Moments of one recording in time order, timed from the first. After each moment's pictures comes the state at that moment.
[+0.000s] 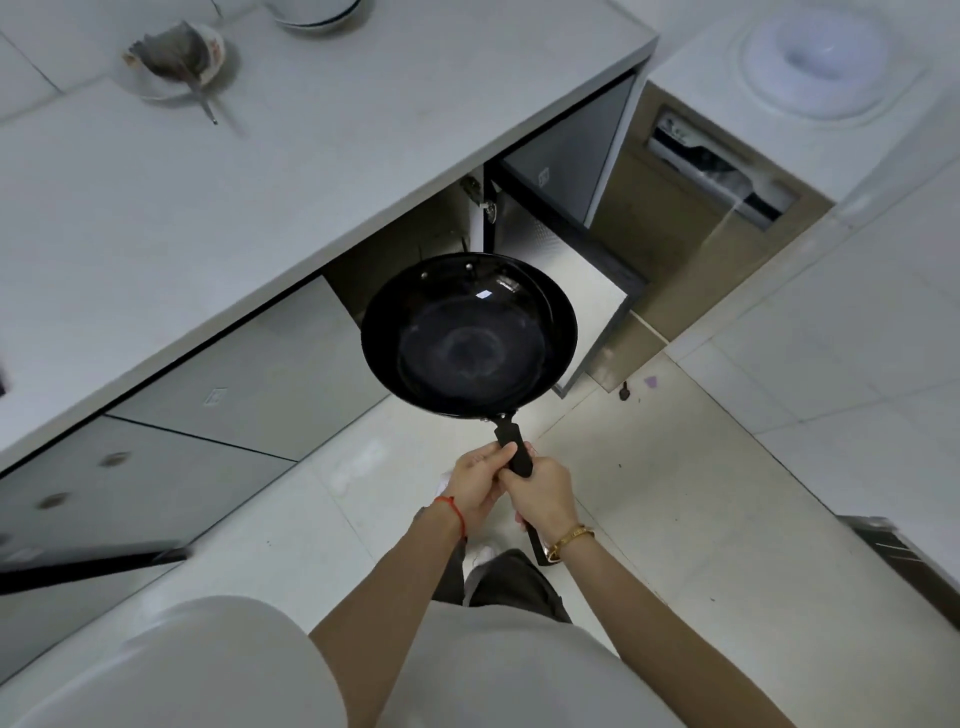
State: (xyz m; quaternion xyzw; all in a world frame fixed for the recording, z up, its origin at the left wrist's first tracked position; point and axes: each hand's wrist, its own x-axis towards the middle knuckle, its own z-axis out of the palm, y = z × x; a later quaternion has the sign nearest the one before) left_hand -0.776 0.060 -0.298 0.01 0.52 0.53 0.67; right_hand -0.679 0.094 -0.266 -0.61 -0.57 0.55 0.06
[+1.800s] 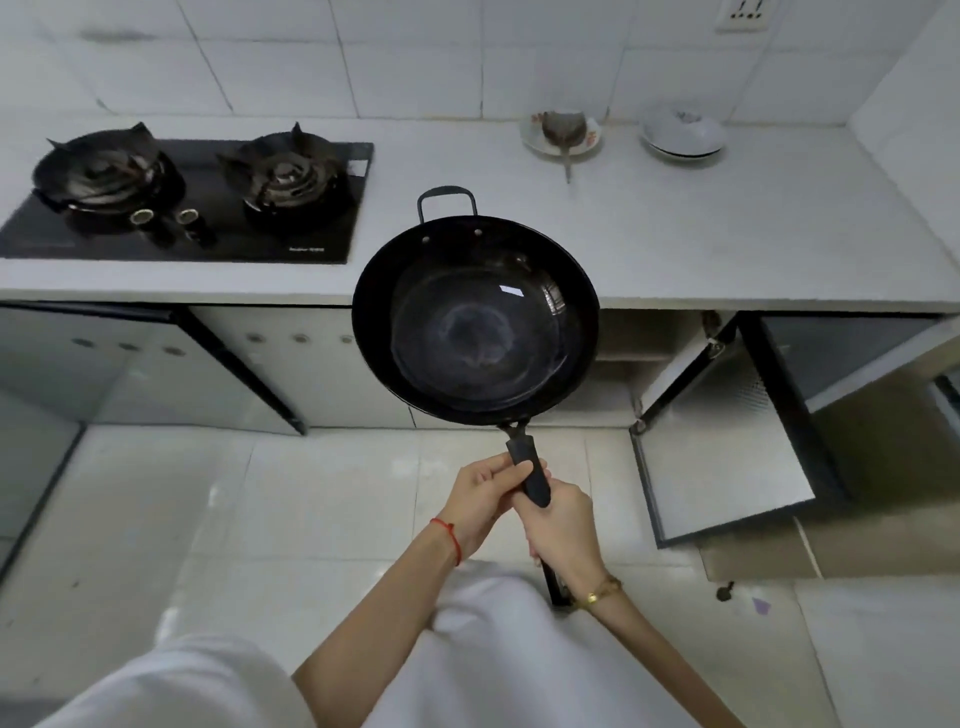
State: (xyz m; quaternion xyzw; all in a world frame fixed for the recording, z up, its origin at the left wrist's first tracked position) left_hand -0.831 -0.070 -0.189 -0.02 0.51 0.75 0.42; right_hand -0.761 0.020 -0.164 -0.34 -0.78 0.52 -0.02
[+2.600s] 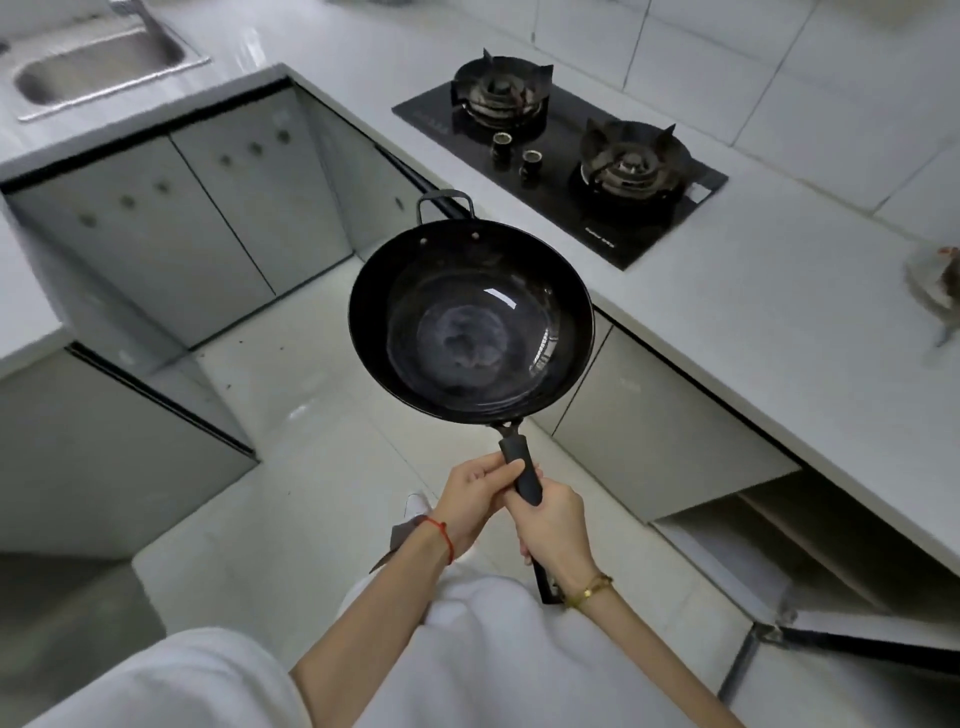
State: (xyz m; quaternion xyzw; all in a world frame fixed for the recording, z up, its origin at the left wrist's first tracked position) left_hand -0.839 -0.185 -0.202 -0.24 0.47 0.84 0.10; right_hand -0.853 -0.072 -0.177 -0.02 -0.84 0.49 -0.24
